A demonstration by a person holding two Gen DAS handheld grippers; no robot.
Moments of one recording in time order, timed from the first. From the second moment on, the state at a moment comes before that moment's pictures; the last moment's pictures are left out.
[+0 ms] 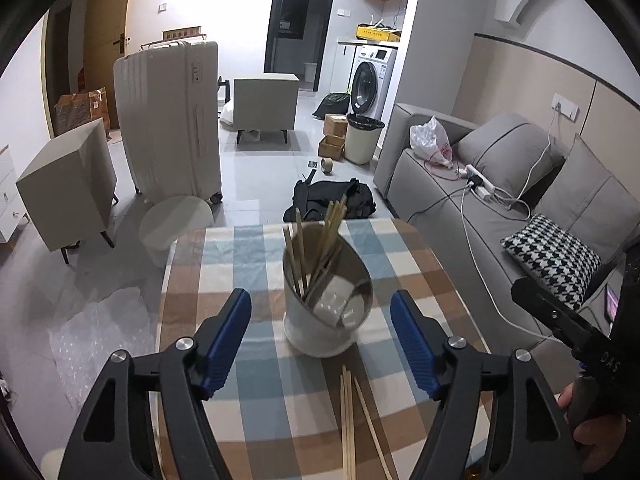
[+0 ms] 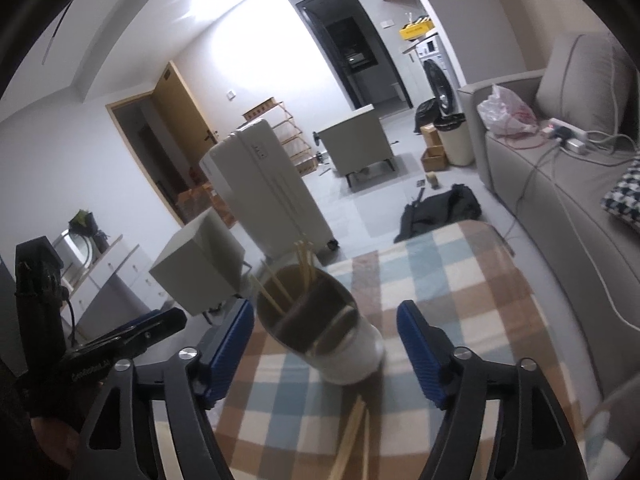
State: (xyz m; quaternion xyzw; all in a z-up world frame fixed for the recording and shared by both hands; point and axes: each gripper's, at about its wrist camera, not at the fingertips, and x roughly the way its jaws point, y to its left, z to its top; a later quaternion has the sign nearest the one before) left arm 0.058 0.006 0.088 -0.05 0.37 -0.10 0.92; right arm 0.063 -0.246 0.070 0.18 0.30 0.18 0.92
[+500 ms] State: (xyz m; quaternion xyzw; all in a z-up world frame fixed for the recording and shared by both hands) left arm 0.030 -0.002 0.024 -0.04 0.42 -0.07 0.90; right arm 0.023 -0.261 0.007 0.17 0.37 0.15 0.90
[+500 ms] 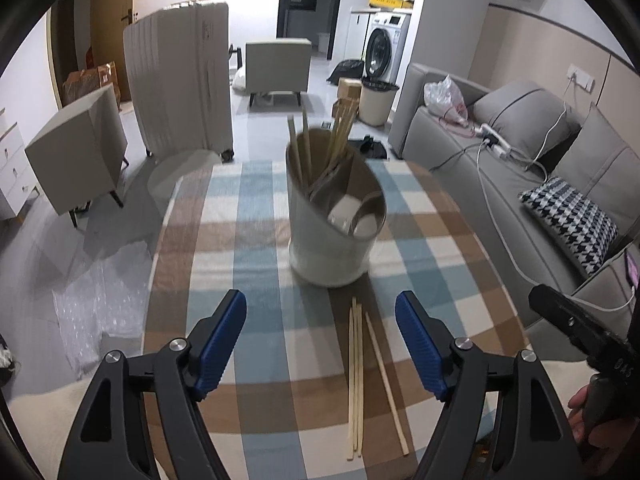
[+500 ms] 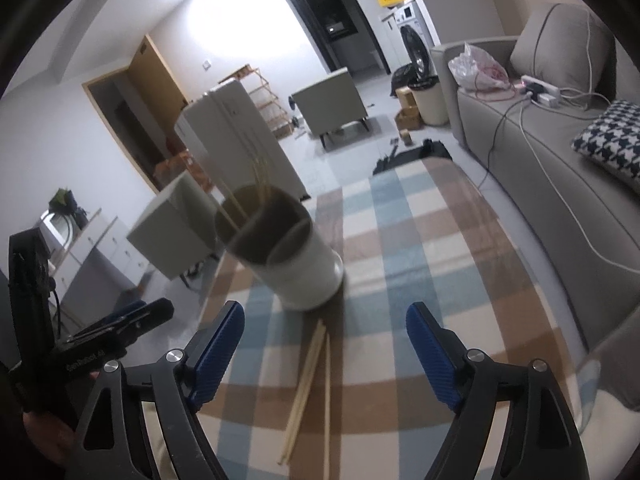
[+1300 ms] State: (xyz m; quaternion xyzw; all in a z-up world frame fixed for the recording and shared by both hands) left arm 0.053 0.025 -0.066 -0.06 0.53 -0.06 0.85; right arm 0.097 -0.165 -0.110 -0.01 0.60 0.19 0.78
